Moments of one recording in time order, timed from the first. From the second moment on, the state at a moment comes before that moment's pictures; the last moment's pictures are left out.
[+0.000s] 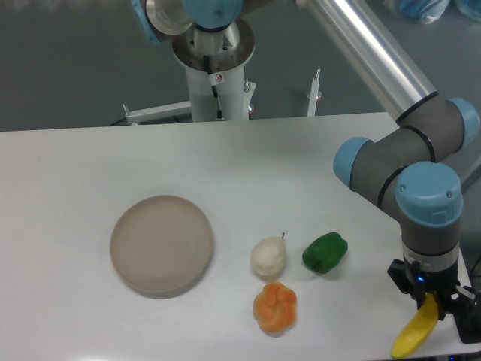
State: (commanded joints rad) arm 2.39 -2.37 -0.96 -0.96 1.67 1.22
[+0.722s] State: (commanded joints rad) arm 2.41 -2.32 -1.02 -0.96 1.66 1.27
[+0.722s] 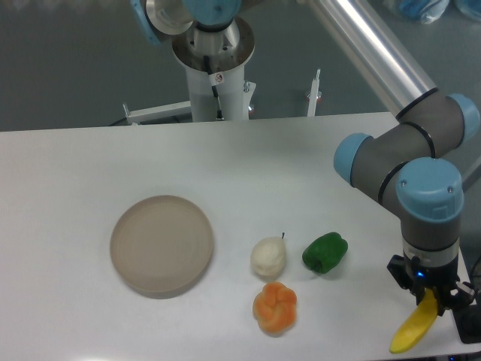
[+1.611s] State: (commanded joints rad) arm 2.52 -2.05 -1.43 -0.97 1.62 1.53
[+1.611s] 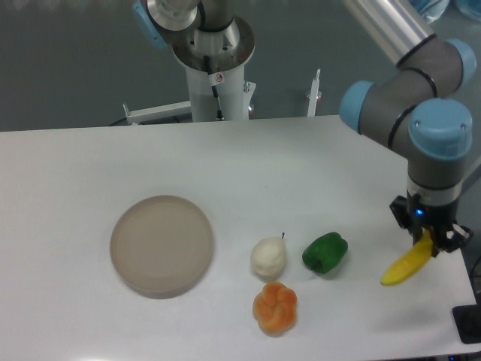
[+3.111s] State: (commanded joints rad) arm 2.54 -1.88 -1.97 -0.83 1.49 1.52
